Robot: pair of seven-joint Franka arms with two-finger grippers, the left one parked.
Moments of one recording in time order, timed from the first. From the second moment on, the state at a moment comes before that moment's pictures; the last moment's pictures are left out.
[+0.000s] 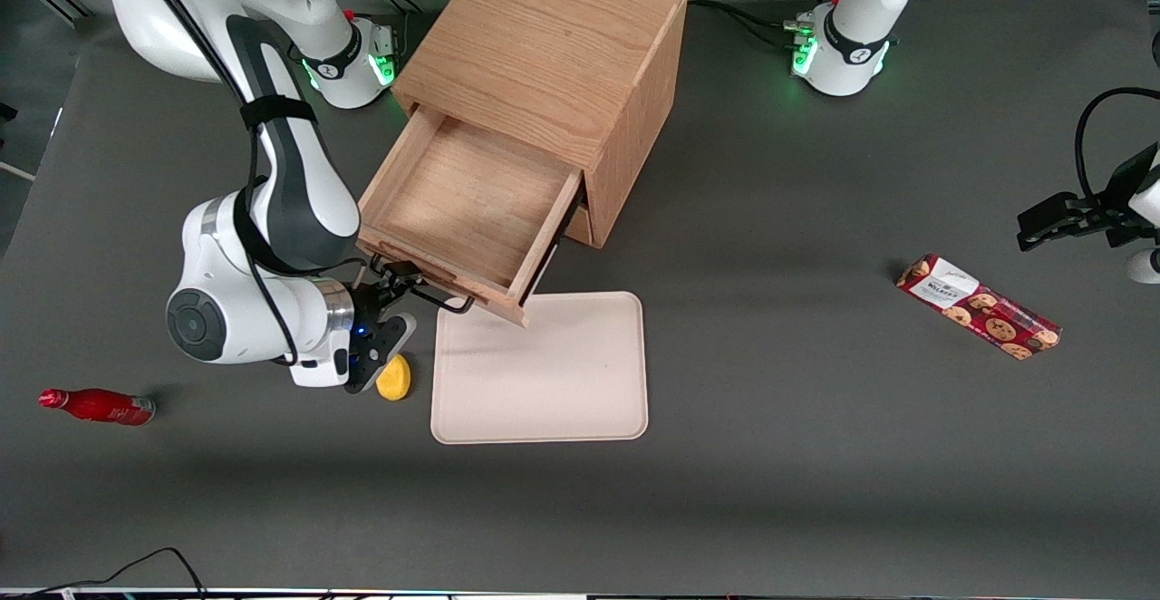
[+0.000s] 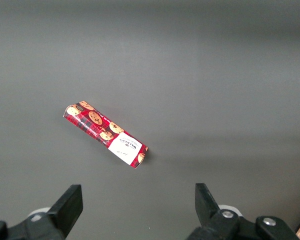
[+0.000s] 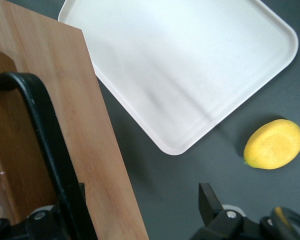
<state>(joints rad) 0.38 0.54 -0.16 -1.45 0.39 1.70 -0.66</state>
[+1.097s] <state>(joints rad) 0.32 0.58 -0.16 -1.34 0.39 1.69 -0.73</state>
